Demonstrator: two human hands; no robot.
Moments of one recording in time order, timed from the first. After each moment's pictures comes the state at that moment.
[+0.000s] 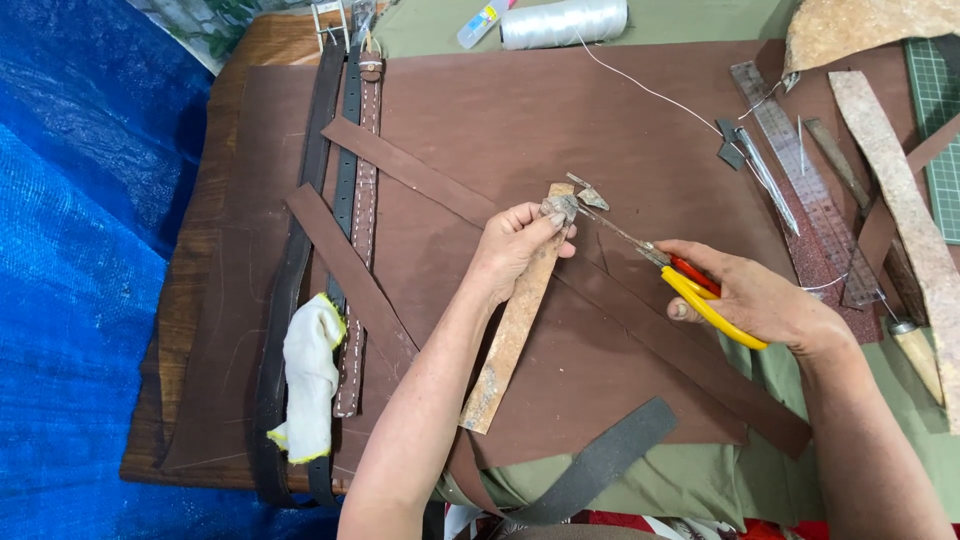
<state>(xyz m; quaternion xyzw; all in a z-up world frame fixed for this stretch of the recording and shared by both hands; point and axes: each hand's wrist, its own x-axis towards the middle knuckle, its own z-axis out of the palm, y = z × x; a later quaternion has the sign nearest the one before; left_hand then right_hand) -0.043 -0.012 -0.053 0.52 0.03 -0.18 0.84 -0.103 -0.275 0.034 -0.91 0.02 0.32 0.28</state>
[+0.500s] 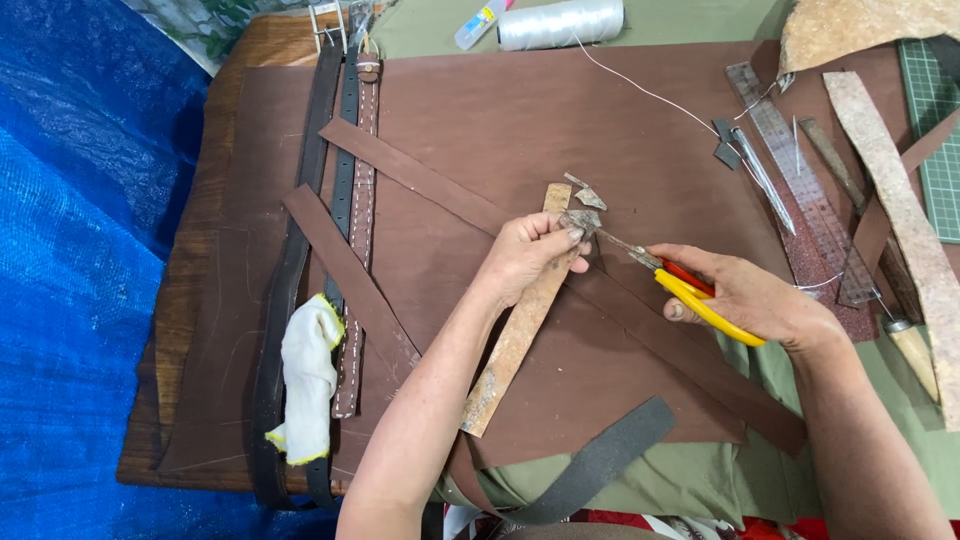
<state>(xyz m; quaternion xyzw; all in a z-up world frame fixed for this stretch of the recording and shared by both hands) -0.049 -0.023 -0.055 0.56 -0.03 -0.22 0.80 -0.102 -0.276 0.028 -0.89 0.03 0.32 0.32</state>
